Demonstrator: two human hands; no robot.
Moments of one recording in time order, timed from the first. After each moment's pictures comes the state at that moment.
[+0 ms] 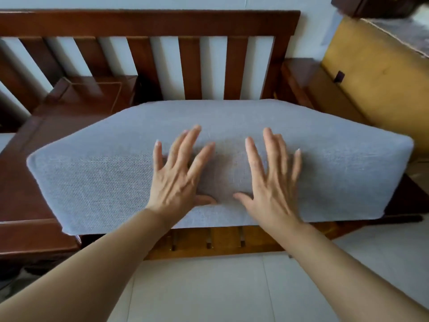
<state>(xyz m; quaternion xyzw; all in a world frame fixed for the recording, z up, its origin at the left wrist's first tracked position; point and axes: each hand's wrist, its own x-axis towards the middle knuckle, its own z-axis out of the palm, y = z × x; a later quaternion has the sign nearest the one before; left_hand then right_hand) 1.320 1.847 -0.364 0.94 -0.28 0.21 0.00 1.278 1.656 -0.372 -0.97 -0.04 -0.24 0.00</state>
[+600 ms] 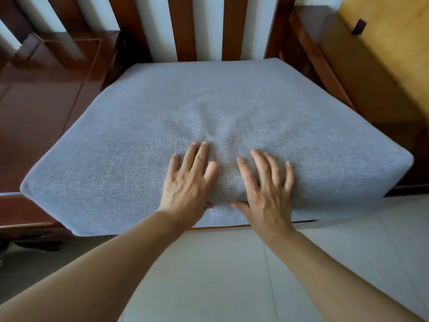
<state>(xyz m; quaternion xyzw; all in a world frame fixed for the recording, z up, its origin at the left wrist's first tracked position) 1.292 1.817 -0.444 0.96 -0.28 0.06 -0.02 1.244 1.652 -0.467 -0.98 -0.02 -0.18 0.02</state>
